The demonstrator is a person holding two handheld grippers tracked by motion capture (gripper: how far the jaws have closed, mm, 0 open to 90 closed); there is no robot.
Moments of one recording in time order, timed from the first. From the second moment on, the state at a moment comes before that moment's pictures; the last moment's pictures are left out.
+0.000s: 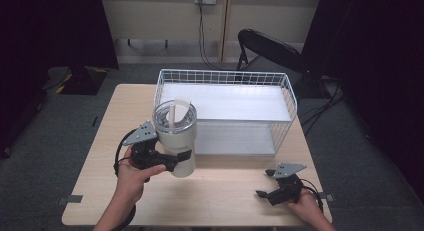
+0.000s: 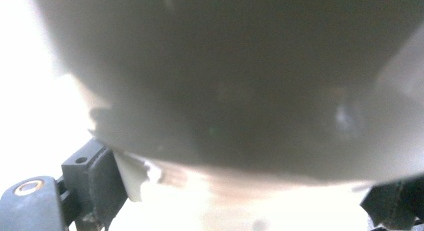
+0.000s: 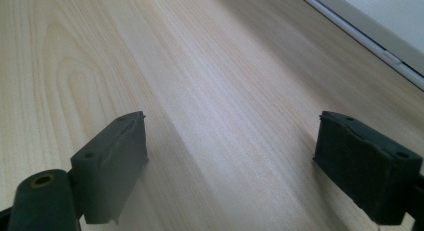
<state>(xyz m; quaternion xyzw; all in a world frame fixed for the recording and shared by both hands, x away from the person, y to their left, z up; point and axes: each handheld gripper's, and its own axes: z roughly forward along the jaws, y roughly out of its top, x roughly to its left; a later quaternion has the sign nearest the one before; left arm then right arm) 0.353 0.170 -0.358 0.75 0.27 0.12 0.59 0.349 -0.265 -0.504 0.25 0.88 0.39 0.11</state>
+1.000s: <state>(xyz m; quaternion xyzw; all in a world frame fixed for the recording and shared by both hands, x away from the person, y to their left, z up) 0.362 0.163 -0.292 0.75 0.25 0.14 0.60 0.349 -0.265 -0.504 0.25 0.88 0.39 0.11</state>
